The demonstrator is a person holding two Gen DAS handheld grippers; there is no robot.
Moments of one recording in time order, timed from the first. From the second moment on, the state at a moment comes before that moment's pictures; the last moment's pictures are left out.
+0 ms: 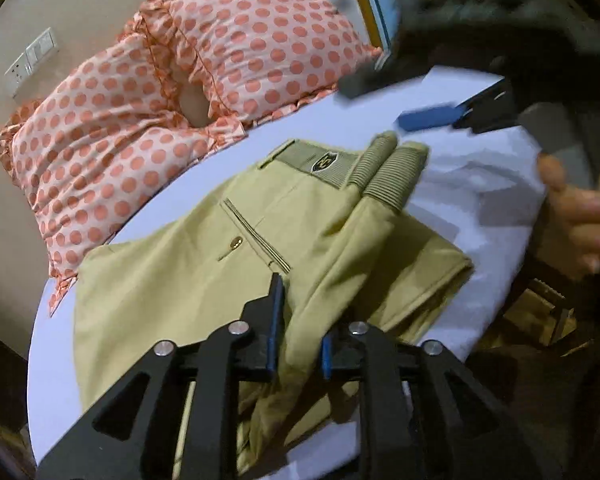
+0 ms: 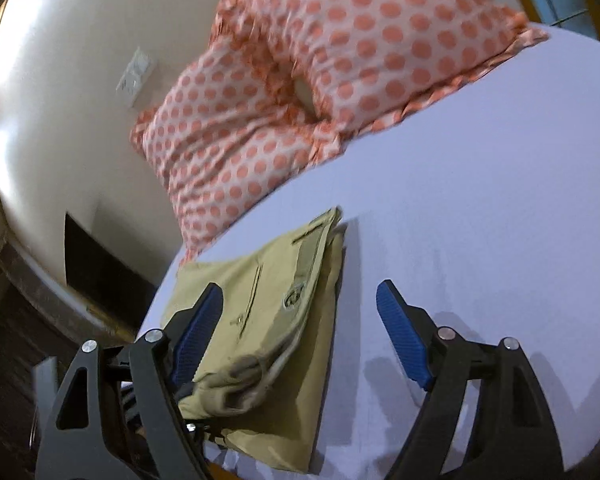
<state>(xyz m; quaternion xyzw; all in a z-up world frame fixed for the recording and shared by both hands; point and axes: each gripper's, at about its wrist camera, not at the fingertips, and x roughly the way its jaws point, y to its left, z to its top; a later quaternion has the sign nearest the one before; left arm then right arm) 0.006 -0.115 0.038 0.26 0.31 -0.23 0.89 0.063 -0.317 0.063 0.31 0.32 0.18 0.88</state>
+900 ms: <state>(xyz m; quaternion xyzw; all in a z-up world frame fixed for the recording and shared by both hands) 0.138 0.070 0.050 -0.07 0.48 -0.19 0.85 0.129 -0.277 0.029 0.35 0.42 0.34 0.77</state>
